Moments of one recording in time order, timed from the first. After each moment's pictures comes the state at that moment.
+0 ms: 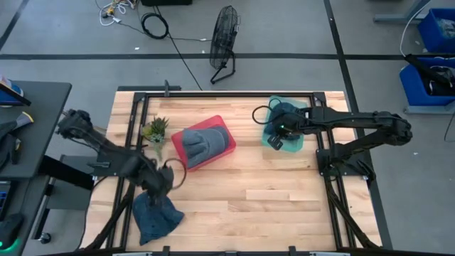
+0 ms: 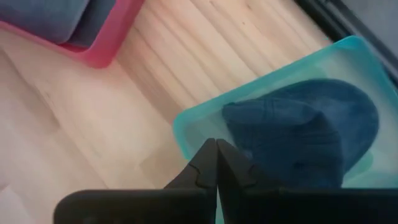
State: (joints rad) left arm -0.60 1.30 1.12 -1.21 0.06 -0.89; right arm -0.14 1.24 1.08 -0.97 0.29 0.47
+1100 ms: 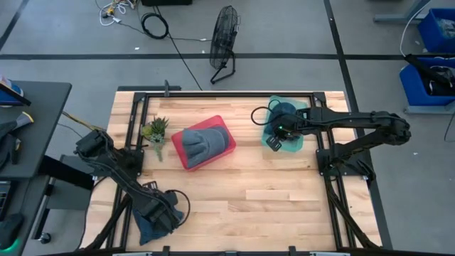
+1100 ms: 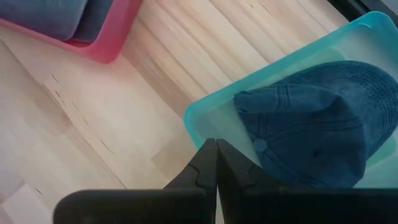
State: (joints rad) left arm -0.81 1.70 1.08 -1.08 0.12 -1.14; right arm -0.13 1.26 1.07 -0.97 0.25 0.54
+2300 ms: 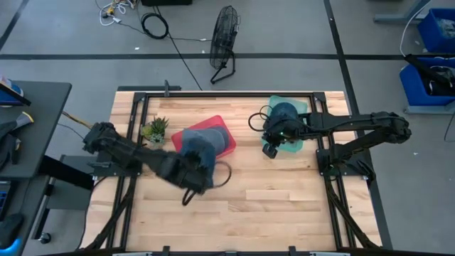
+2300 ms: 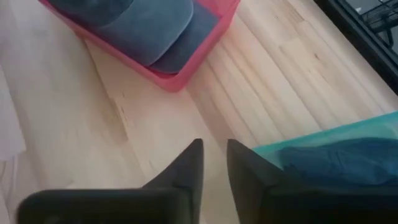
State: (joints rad) left arm -0.40 1.69 1.62 -1.35 -0.63 0.22; right arm -0.04 1.26 1.07 -0.78 0.23 0.38
